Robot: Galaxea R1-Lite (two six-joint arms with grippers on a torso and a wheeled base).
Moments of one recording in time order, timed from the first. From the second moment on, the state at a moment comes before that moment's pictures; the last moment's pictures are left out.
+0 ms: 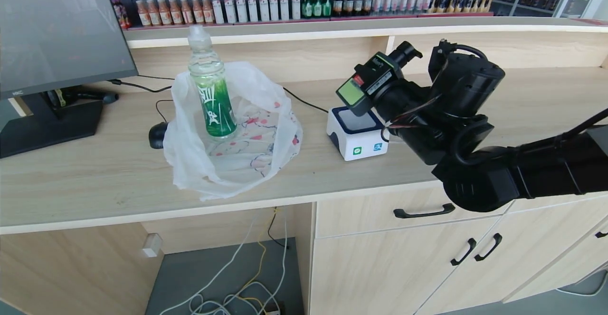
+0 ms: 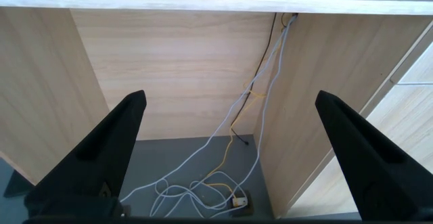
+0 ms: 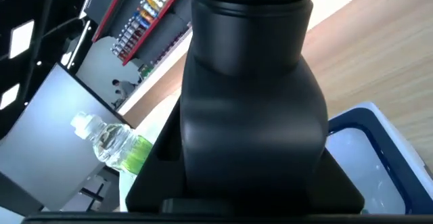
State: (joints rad) left arm 0.00 0.00 0.00 0.00 0.00 0.00; right arm 0.55 1.98 -1.25 -1.03 -0.19 0.70
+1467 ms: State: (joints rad) left arm 0.00 0.00 0.00 0.00 0.00 0.00; right arm 0.52 2.03 -1.20 -1.03 -0.21 0.72
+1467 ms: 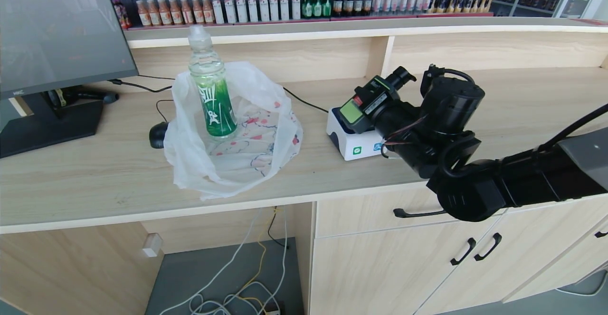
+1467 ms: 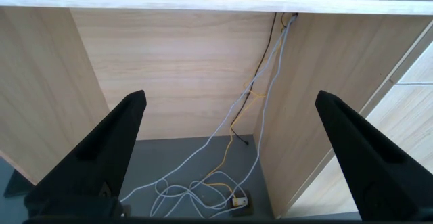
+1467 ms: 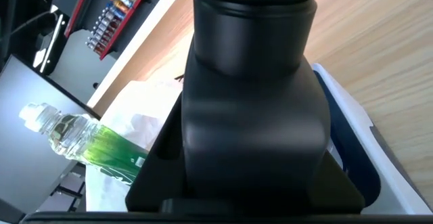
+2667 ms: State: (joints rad) left arm 0.00 0.00 0.00 0.00 0.00 0.00; right arm 0.53 2.05 -1.27 -0.99 -0.24 0.73
